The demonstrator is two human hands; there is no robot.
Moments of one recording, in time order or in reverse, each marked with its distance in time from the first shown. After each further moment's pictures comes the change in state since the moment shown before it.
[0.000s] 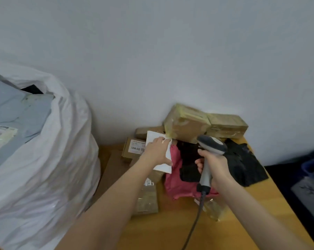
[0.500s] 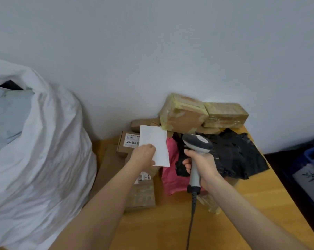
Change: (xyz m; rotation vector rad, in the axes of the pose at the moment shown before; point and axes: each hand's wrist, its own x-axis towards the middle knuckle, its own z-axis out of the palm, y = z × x) left_hand 0.002 -0.023 0.046 0.193 -0.056 -0.025; right_hand 0.016 0.023 0.004 -0.027 -0.084 0.074
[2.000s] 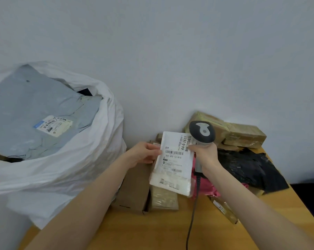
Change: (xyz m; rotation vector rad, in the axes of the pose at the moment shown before) left_hand -0.139 -0.086 -0.069 -1.436 0.000 -0.190; right_hand -0.057 -0.015 0.085 -0.122 0.019 -0.332
